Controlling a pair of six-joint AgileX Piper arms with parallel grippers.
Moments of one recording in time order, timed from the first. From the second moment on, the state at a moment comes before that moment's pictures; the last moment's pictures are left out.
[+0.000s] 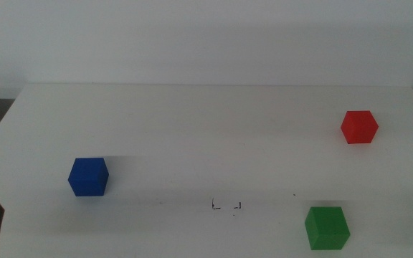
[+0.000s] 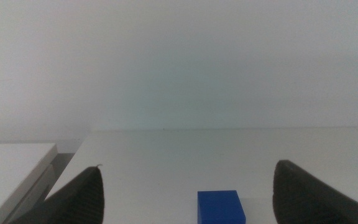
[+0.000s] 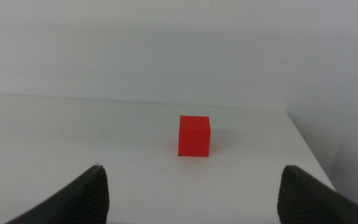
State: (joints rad) left arm -0.04 0.00 0.00 -0.12 0.08 0.08; right arm 0.04 0.00 0.00 -0.01 0.17 -0.04
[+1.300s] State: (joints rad) left arm -0.04 0.00 0.00 -0.12 0.08 0.08; right arm 0.04 0.96 -1.01 0.15 0.91 0.02
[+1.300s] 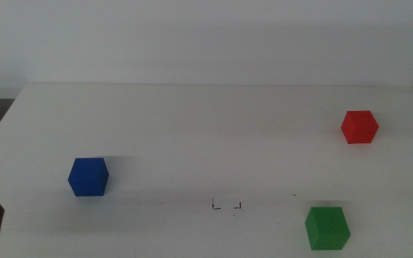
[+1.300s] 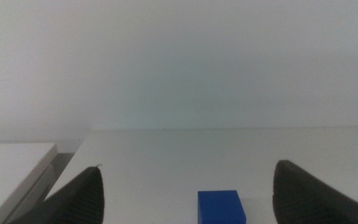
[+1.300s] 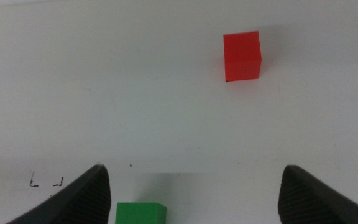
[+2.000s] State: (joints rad) left arm -0.04 0.00 0.00 -0.12 0.08 0.08; right arm 0.04 1.52 -1.50 0.06 1.09 -0.02
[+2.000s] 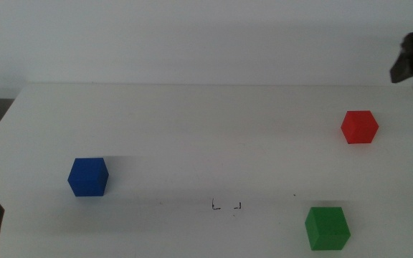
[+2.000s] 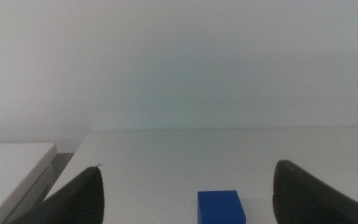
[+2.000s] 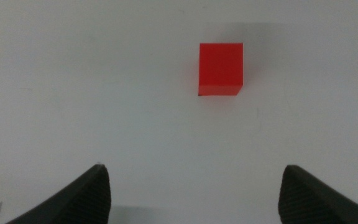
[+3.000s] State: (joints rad) left arm -0.04 0.00 0.00 -0.12 0.08 0.08; right arm 0.03 2.23 -1.89 -0.02 1.10 -0.05
